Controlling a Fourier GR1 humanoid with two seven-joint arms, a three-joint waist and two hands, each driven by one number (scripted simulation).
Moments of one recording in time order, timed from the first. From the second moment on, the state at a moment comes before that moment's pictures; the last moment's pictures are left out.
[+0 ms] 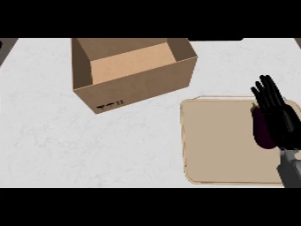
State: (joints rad) left arm -0.28 0.61 -0.11 -1.68 0.14 0.44 -0.03; right arm -0.15 -0.38 0.07 -1.36 -0.41 -0.01 -0.19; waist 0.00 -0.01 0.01
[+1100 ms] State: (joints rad) left arm -0.22 0.51 -0.34 -1.65 0.20 0.21 0.02; right arm -0.05 -0.82 0.33 -1.44 0.45 -0.41 0.37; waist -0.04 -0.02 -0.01
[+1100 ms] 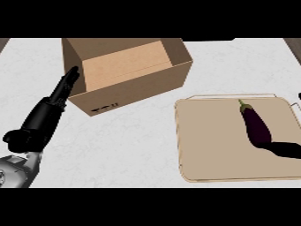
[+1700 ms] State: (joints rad) left arm -0.24 0.47 -0.33 -1.62 0.18 0.19 0.01; right arm -0.20 -0.84 0.40 -1.84 0.33 0.03 0.99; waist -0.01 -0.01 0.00
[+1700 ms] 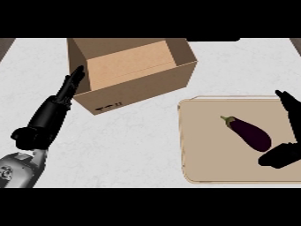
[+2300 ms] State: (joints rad) left arm -0.26 0.43 -0.32 -1.60 0.14 0.17 0.01; right arm -0.29 -0.73 0.39 -1.75 0.33 0.08 1.07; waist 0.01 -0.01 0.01
